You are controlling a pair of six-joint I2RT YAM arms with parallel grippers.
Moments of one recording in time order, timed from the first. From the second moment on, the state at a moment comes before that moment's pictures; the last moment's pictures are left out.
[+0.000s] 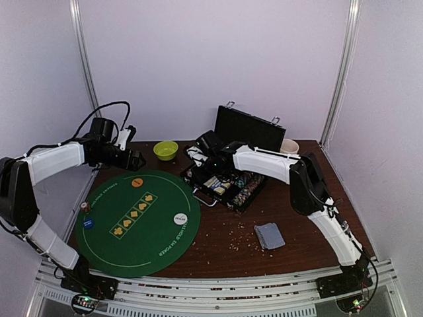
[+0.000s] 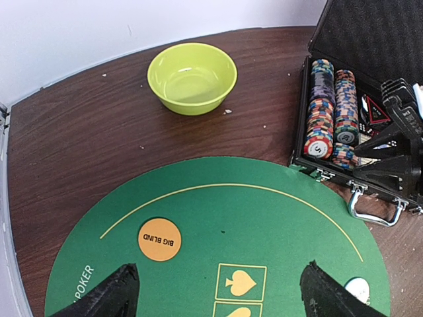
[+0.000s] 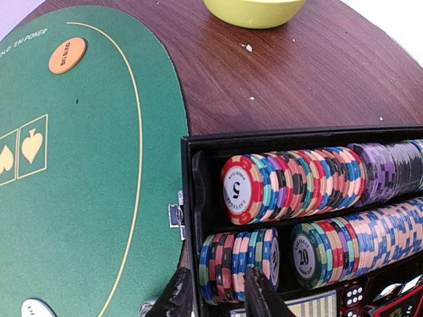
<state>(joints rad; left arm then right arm) -0.20 1.52 1.12 -0.37 0.21 0.06 0.80 2.54 2.27 -0.58 -0.04 0.00</state>
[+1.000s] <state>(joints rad) -0.20 1.53 1.12 -0.37 0.24 0.07 0.76 2.49 2.25 -0.51 -0.09 0.09</state>
